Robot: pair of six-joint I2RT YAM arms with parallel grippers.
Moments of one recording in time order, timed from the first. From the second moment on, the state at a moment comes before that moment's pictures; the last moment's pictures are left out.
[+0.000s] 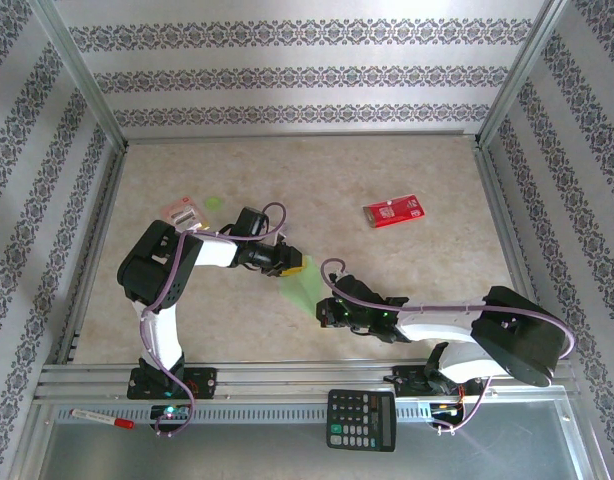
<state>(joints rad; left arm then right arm) -0.41 1.92 0.89 0.08 0.86 -0.71 0.96 1.35 0.38 0.17 -0.08 0.94</state>
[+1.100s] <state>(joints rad) -0.40 1.93 0.93 0.01 0.86 -0.65 0.88 1.43 0.36 0.28 -0.26 0.94</state>
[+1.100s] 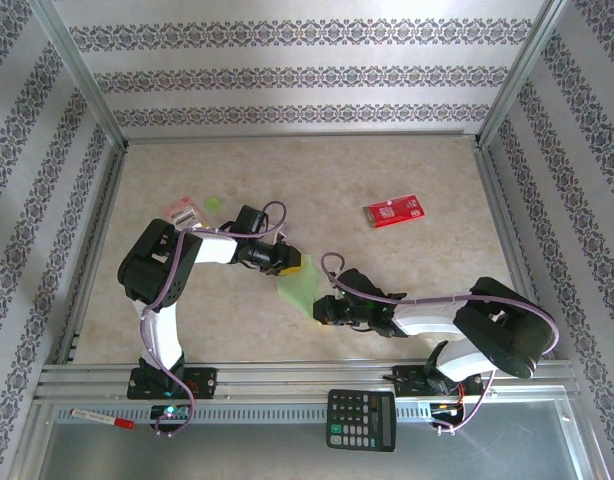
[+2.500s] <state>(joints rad) -0.40 1.84 0.92 -0.06 0.79 -0.65 0.79 1.50 0.42 0.26 -0.37 0.84</state>
